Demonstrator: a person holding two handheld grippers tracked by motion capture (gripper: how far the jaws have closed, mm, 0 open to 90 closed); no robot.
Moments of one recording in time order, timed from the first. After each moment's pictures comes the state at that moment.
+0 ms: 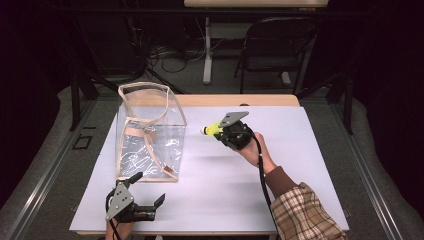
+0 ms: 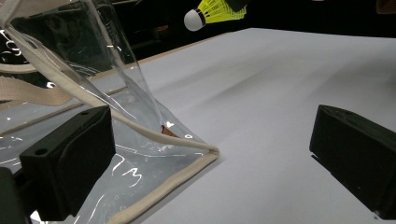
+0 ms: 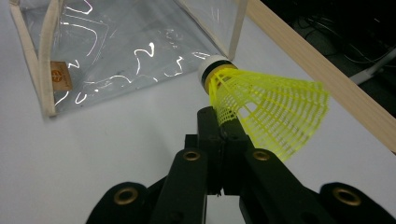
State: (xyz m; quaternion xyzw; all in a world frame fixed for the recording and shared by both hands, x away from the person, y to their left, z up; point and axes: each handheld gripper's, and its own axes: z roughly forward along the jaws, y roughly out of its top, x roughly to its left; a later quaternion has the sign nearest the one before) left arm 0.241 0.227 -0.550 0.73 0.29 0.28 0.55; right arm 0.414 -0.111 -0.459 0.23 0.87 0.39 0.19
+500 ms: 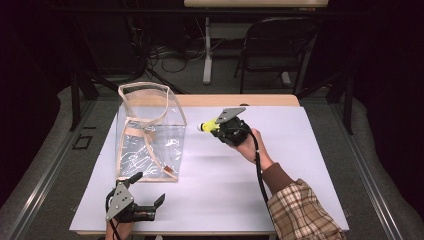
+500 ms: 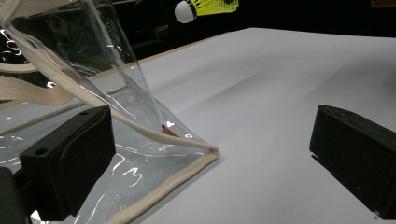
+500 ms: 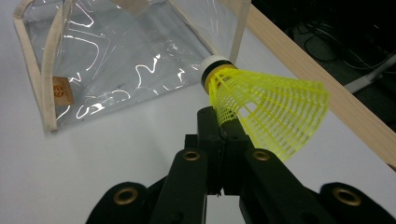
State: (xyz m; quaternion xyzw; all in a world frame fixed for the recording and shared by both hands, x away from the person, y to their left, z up) left arm 0.241 0.227 -0.550 0.73 0.30 0.28 0.55; right arm 0.419 -0.103 -0.450 0.23 0.87 0.39 0.19
